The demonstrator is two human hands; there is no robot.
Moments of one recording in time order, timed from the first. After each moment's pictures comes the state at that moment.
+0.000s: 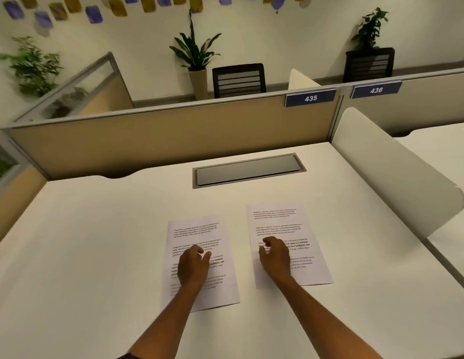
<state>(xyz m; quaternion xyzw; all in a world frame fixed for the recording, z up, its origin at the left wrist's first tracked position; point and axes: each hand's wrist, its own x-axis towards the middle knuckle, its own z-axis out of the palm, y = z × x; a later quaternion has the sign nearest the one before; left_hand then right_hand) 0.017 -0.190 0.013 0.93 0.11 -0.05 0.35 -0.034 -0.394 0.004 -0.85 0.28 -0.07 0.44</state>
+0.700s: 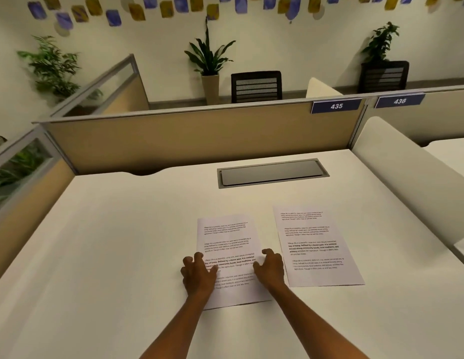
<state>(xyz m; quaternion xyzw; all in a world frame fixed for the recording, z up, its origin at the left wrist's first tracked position) 0.008 -0.096 -0.002 0.93 0.11 -0.08 0.33 -0.027 -0.277 0.005 -0.86 0.29 0.03 0.42</state>
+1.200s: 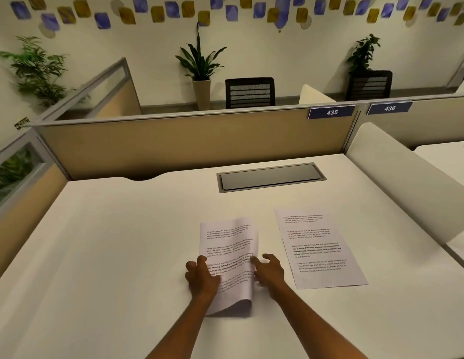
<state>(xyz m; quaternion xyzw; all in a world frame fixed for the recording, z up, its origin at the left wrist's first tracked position) 0.023 -0.080 -0.007 0.92 0.09 -0.11 0.36 -0.019 -0.251 0.011 -0.69 0.39 0.04 0.61</state>
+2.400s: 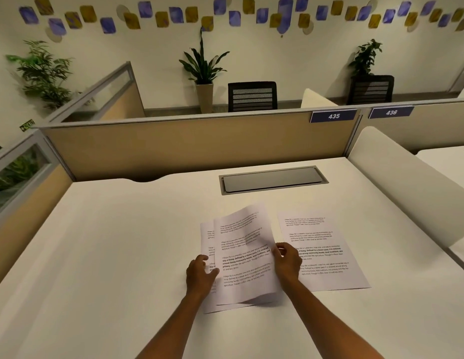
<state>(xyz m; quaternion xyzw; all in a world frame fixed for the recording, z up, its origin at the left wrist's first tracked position) 0.030 -0.064 0.010 0.89 0.06 -0.11 0.43 -0.010 -0.283 0.016 -0.75 0.37 -0.14 0.53</state>
